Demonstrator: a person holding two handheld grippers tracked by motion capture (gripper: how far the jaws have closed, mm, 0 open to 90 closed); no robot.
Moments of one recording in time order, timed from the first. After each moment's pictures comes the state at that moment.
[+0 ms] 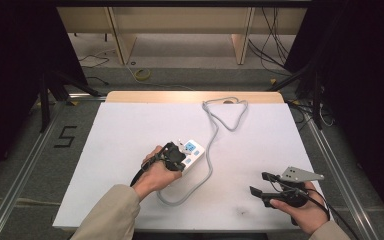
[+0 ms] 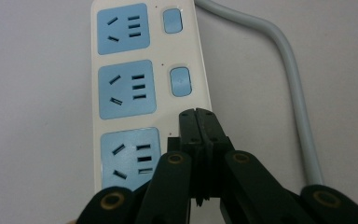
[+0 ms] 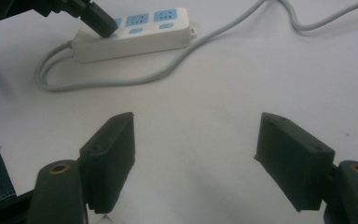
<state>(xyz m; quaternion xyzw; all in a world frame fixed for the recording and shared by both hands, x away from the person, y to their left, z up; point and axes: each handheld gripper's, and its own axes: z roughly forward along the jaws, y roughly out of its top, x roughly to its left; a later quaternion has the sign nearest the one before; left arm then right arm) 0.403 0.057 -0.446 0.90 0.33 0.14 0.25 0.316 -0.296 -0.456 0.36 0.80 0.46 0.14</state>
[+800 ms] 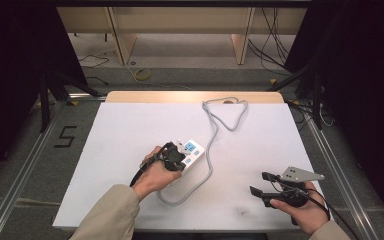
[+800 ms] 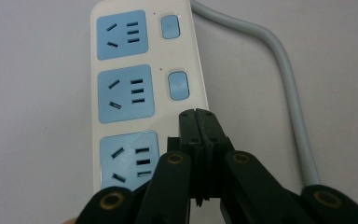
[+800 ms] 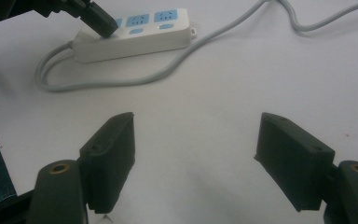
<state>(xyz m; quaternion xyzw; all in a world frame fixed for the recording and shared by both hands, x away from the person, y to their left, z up) 0.402 0.059 -0.445 0.90 0.33 0.14 0.27 0.316 -0.296 -0.456 0.36 0.79 0.47 0.14</state>
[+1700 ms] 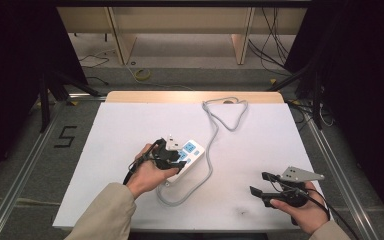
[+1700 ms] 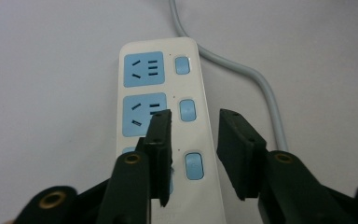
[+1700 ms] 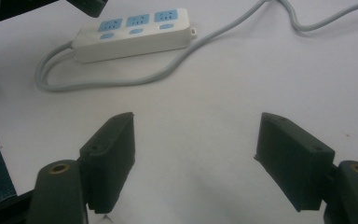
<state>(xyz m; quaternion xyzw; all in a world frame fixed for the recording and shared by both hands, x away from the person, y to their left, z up) 0.395 0.079 -0.426 0.86 0.34 0.15 0.34 0.316 -0.296 -0.456 0.36 0.80 0.47 0.14</state>
